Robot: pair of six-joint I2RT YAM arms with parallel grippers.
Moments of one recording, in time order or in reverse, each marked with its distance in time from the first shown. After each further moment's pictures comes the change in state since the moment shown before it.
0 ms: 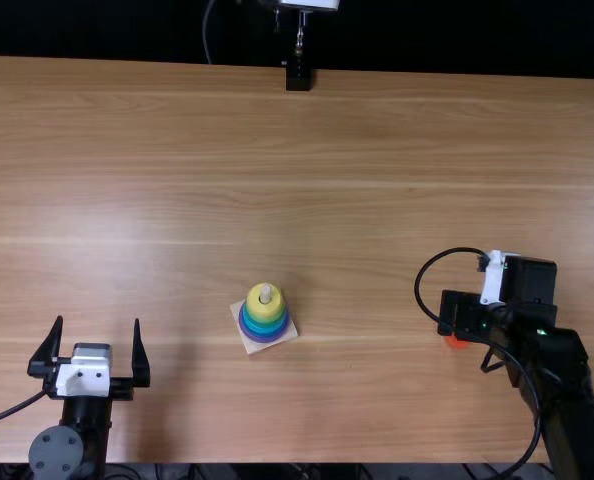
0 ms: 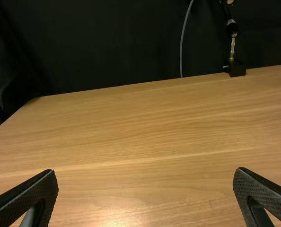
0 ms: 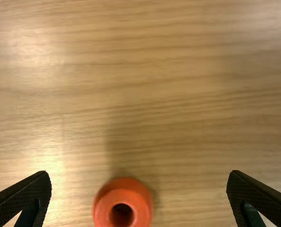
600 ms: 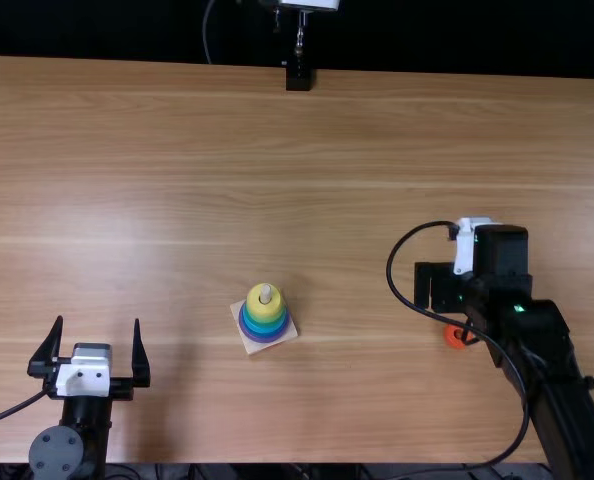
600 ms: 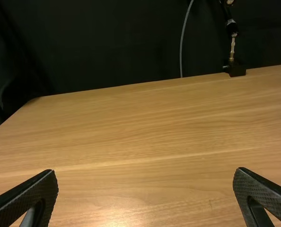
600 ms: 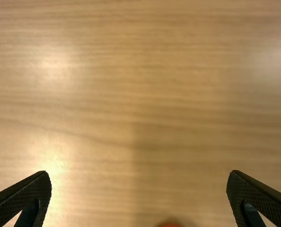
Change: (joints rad) left arm 0.000 0.000 0.000 -0.001 0.000 0.000; right arm 0.151 0.052 0.140 0.008 0.000 0.011
